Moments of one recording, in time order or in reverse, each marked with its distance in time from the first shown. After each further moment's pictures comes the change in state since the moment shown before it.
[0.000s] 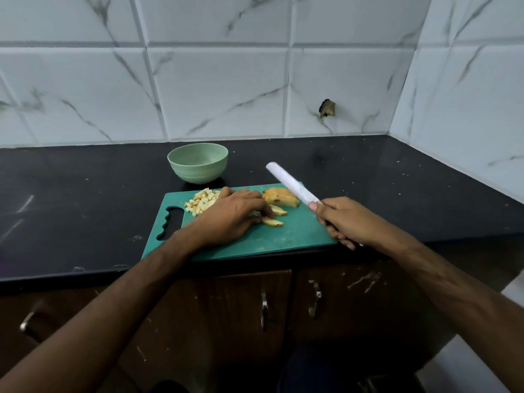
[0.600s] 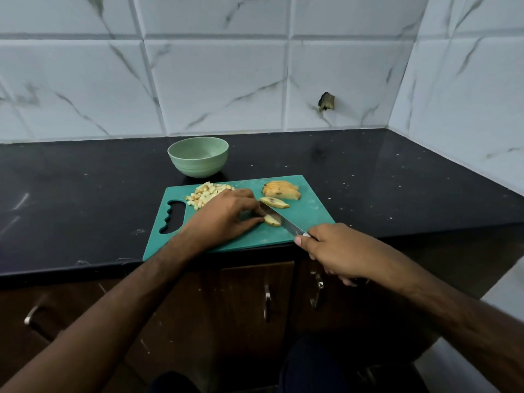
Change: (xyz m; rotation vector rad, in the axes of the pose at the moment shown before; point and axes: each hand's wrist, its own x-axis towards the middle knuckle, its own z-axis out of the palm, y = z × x) left_hand -0.019 0.010 -0.006 -0.144 0.142 0.026; right_hand -0.053 -0.045 0.042 -0.446 -0.160 0.161
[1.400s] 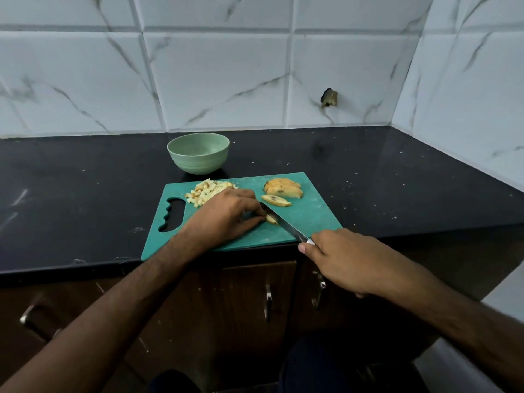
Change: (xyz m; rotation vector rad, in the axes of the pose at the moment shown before) left_hand -0.002 0.003 -0.001 0.053 -0.001 0.017; right_hand -0.012 -0.005 0.005 -0.273 0.073 -0.024
